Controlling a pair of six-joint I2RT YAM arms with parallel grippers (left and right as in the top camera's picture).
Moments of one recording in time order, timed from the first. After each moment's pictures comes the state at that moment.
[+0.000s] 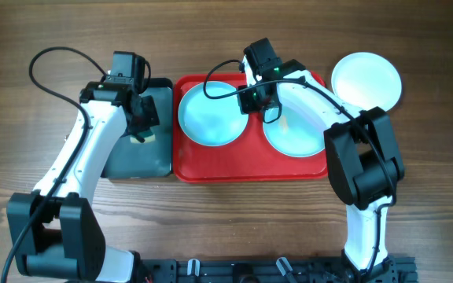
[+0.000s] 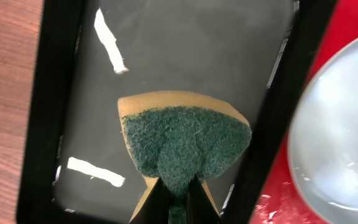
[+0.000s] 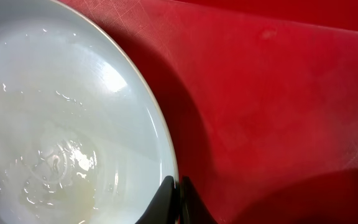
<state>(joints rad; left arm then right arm) -0.11 1.64 1.21 -0.90 -0.14 -0.37 0.44 2.15 1.56 -0.66 -0.17 0.23</state>
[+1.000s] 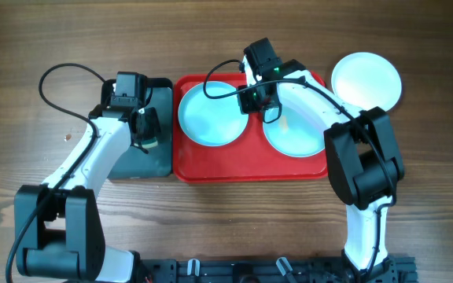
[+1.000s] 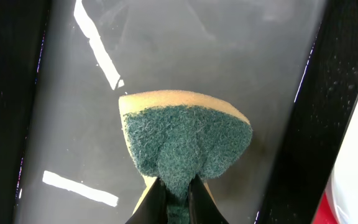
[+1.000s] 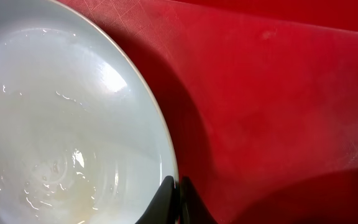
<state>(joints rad) -0.10 1.64 0.99 -0.59 -0.14 -0.35 0.44 2.15 1.56 -0.66 -0.17 0.23</state>
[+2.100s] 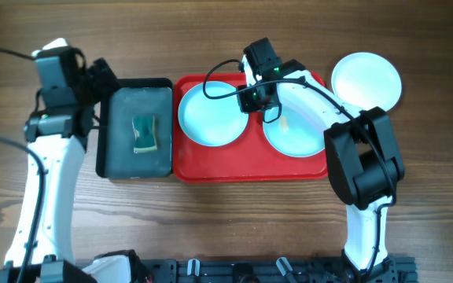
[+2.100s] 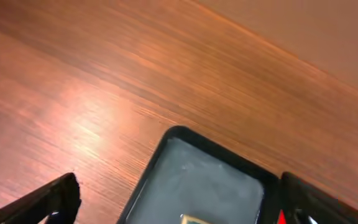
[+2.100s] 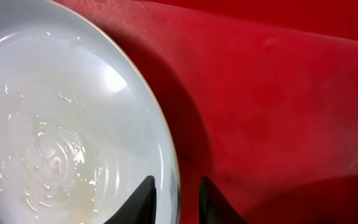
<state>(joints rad) 0.12 1.39 1.13 -0.48 -0.14 -0.36 0.44 2.15 1.56 -0.64 -0.17 0.21</state>
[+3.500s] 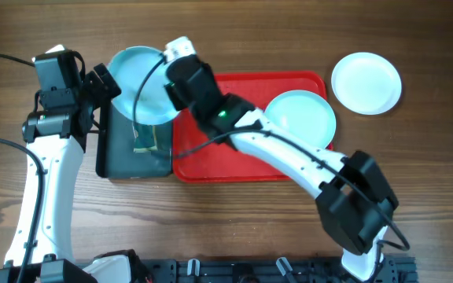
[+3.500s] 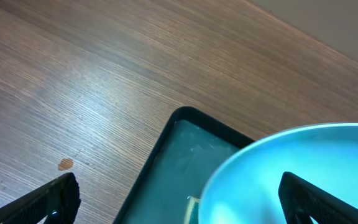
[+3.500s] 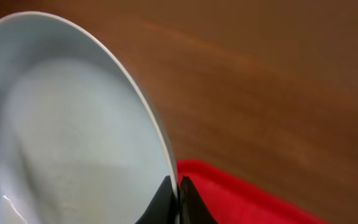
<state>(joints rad) 0.13 1.39 1.13 -0.55 -0.14 -0.36 0.84 1.98 1.56 -0.14 0.34 0.09</state>
